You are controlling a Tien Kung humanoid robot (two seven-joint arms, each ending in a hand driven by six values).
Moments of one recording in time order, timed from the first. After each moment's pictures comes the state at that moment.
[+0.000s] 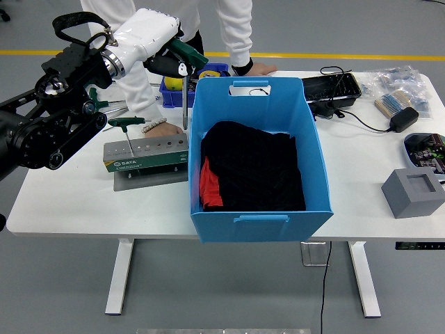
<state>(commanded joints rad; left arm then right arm) -1.07 0.33 -0.62 -0.90 1.95 0.21 -0.11 0.10 -0.16 0.29 0.20 0.24 -0.23 -0.07</state>
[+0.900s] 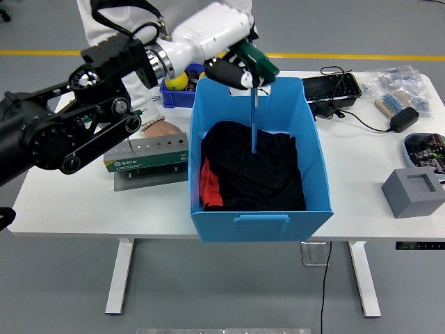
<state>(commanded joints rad) -1.13 0.26 -0.45 -1.11 1.72 0.08 -0.14 0.10 -0.16 0.31 0.20 0.21 -0.23 -0.08</state>
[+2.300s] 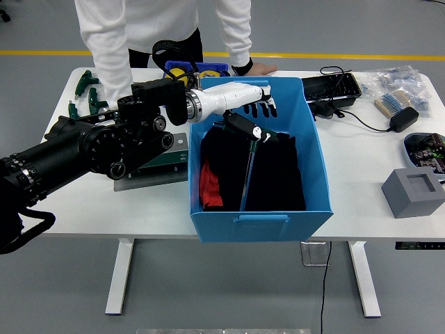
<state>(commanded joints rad) -1.17 0.08 -0.35 -0.78 1.48 -0.03 -0.21 0.15 -0.19 0.31 0.21 0.17 -0.24 -0.07</state>
